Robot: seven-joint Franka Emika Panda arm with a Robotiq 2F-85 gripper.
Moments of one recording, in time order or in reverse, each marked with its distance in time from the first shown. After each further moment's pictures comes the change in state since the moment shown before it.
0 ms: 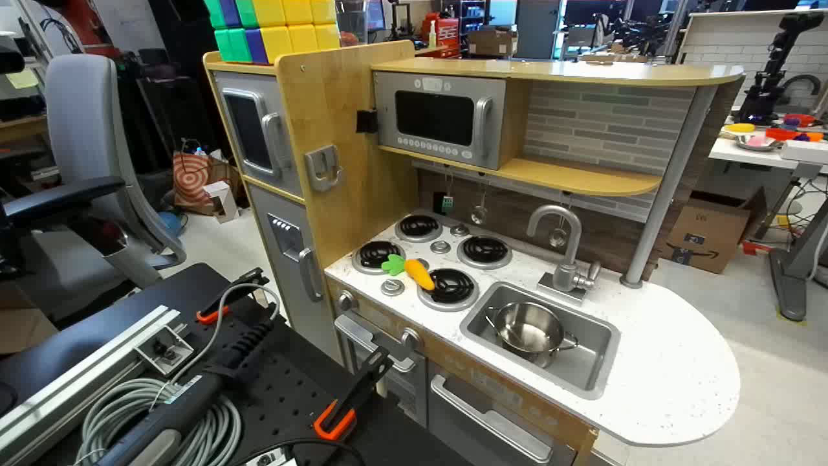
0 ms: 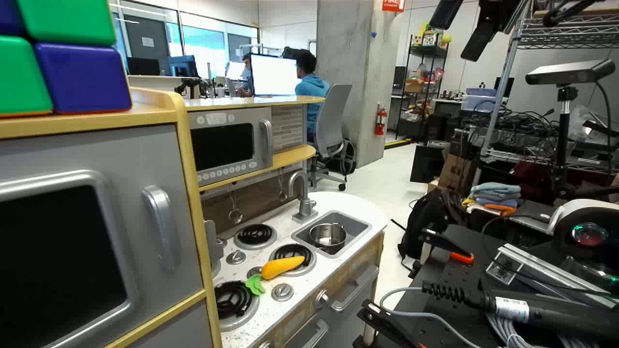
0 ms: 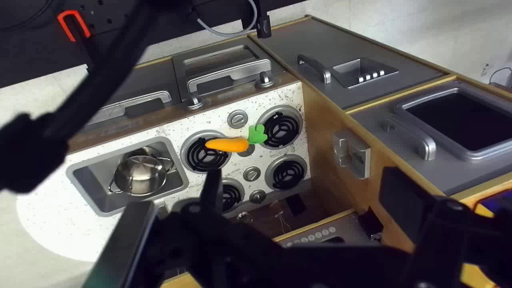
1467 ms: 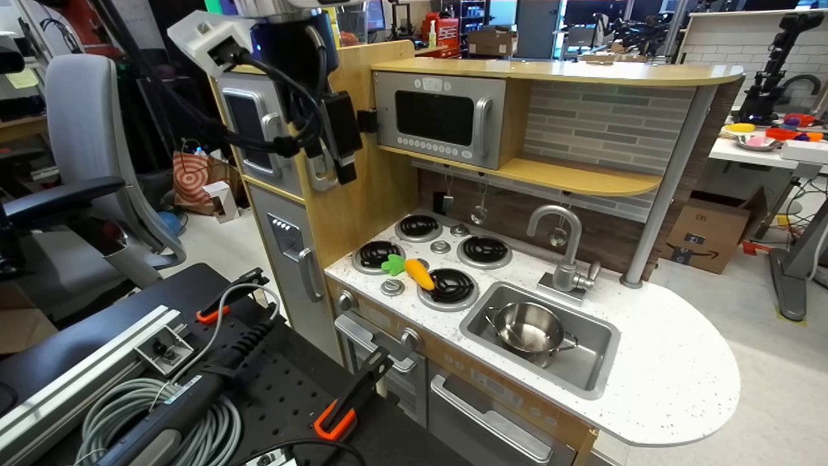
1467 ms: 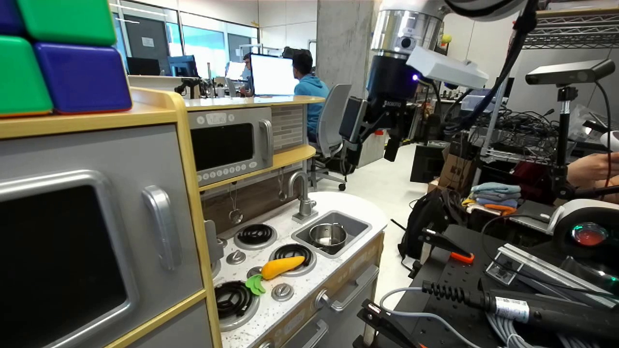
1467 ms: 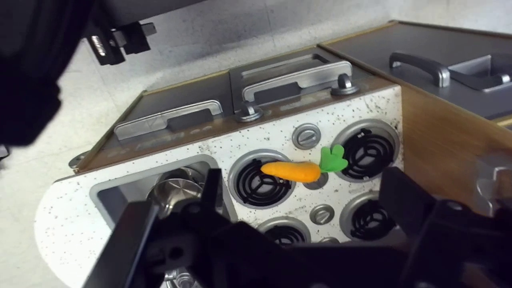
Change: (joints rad) arm -0.024 0.752 0.052 0.119 -0.151 0.482 0.081
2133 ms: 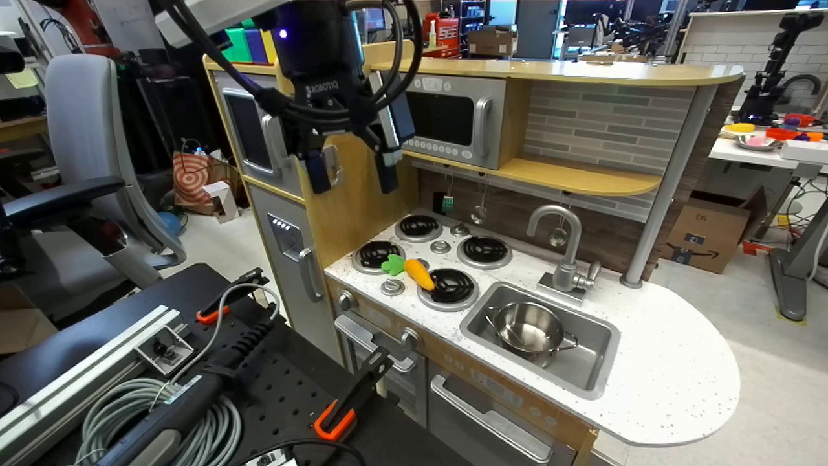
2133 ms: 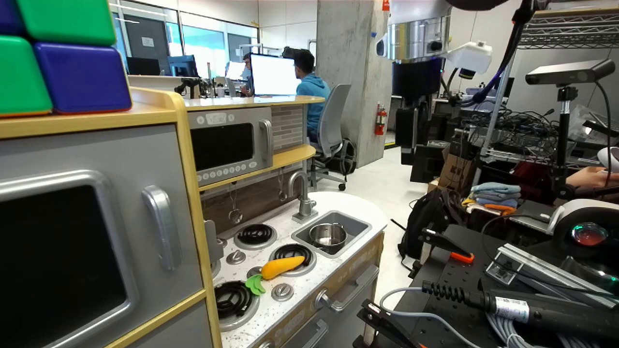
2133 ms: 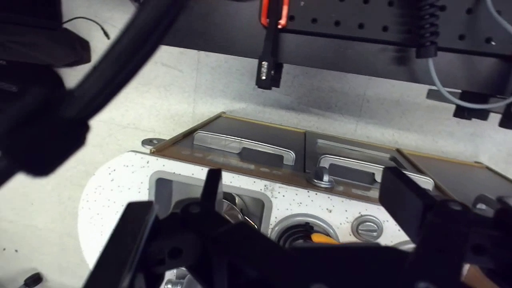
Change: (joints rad) arm -0.071 -0.010 -0.031 0.055 -0.389 -0.255 -0.242
